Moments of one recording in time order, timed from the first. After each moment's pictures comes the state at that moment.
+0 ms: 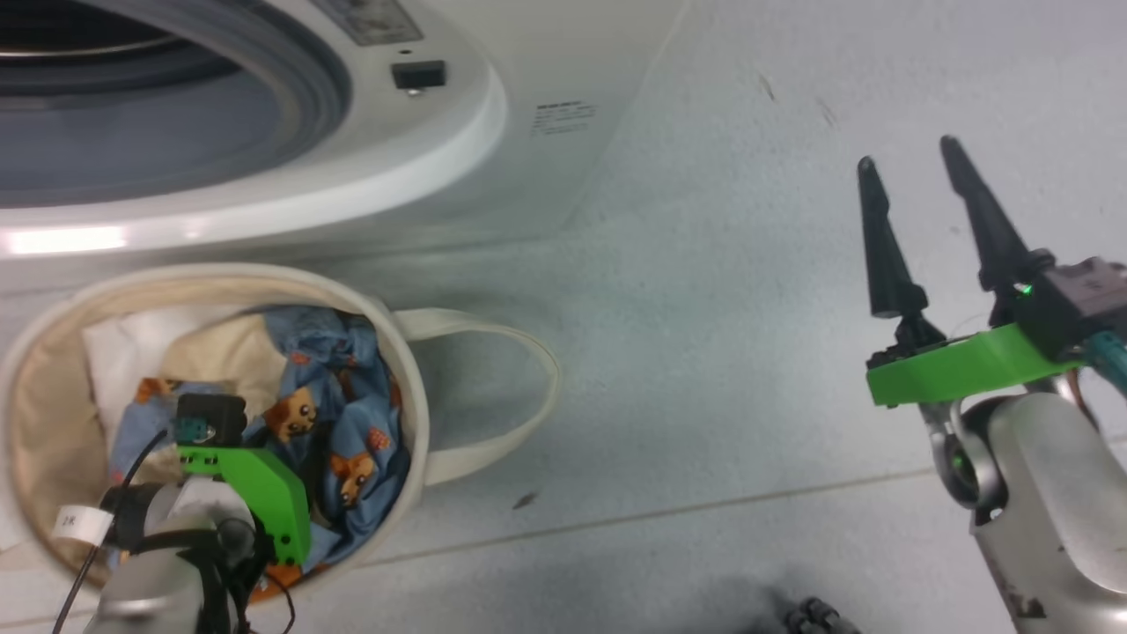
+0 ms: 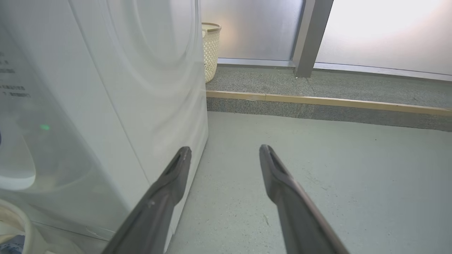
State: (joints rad) left arm -0.72 0.20 -0.43 1.28 -0.47 -0.13 -0.11; right arm -0.43 -0.29 0.26 0.11 0.28 0.13 -0.25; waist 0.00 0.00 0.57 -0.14
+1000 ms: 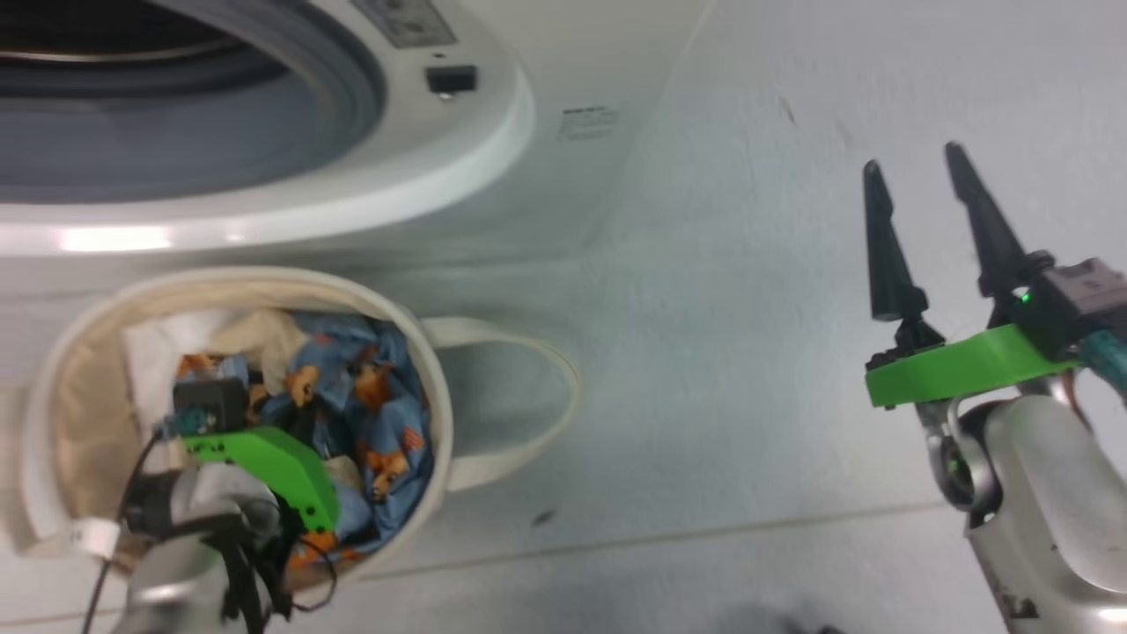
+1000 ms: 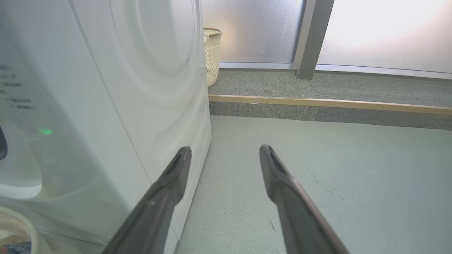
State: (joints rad) left arm -0.74 0.15 -0.42 1.28 -0.59 -0.12 -0.22; right arm -0.43 -0.28 0.24 0.14 0.29 0.13 -0.25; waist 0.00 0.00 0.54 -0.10
